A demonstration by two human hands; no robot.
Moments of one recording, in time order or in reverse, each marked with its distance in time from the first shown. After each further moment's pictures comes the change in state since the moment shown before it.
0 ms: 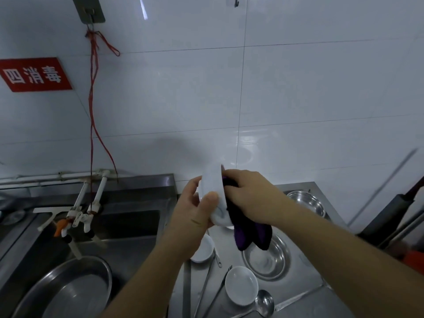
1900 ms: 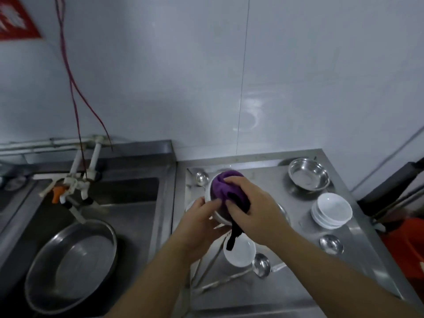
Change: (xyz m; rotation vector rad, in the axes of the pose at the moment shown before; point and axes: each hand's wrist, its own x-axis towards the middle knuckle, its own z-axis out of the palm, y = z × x) left_hand -0.015 -0.096 -0.005 -0.271 0.059 -0.499; right_hand -0.044 0.116 0.087 0.084 0.213 -0.027
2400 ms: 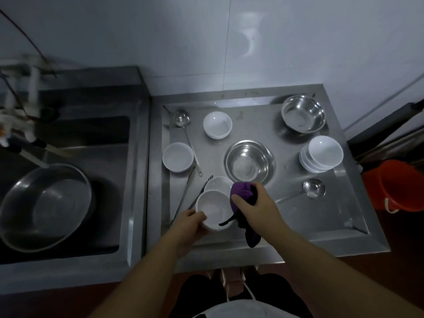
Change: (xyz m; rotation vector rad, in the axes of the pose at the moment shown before) left_hand 0.032 -0.190 -0.069 0.173 0.383 -0.500; right_hand -0.103 0.141 0.046 0.248 -0.067 0.755
